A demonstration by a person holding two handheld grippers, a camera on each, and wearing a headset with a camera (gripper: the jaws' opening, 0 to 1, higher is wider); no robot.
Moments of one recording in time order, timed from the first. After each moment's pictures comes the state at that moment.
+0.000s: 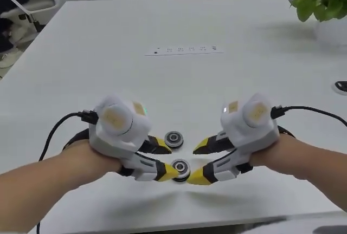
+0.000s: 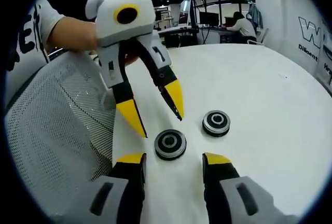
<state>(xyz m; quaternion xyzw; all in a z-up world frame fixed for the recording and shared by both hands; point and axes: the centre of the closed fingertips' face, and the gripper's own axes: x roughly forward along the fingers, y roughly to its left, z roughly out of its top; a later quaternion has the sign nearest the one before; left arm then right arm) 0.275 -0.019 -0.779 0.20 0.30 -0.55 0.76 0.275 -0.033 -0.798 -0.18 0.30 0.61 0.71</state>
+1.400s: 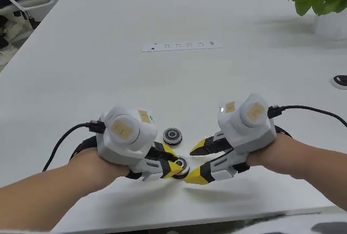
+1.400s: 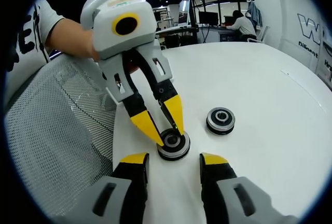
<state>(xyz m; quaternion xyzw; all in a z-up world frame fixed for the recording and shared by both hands) 0.277 -0.028 -0.795 0.20 0.28 -0.54 0.76 0.271 -0.028 -0.806 -0.17 0.31 0.61 0.71</state>
